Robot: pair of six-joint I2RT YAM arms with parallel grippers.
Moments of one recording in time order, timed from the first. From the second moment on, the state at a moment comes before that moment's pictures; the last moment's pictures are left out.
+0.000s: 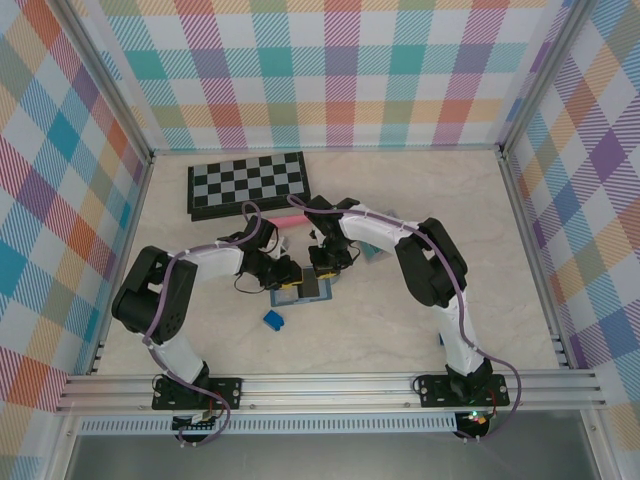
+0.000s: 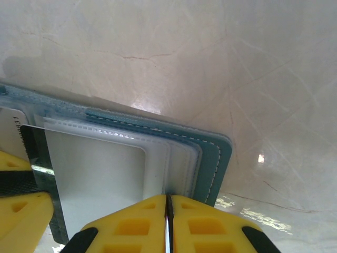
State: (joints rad) left arm -0.42 1.71 0.87 -0.33 0.55 -0.61; right arm 0.73 2.19 1.67 -0.97 -0.27 0.47
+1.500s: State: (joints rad) left arm -0.38 1.60 0.82 -0.38 0.54 -0.58; right arm 0.73 2.19 1.68 -0.98 -0.29 0.47
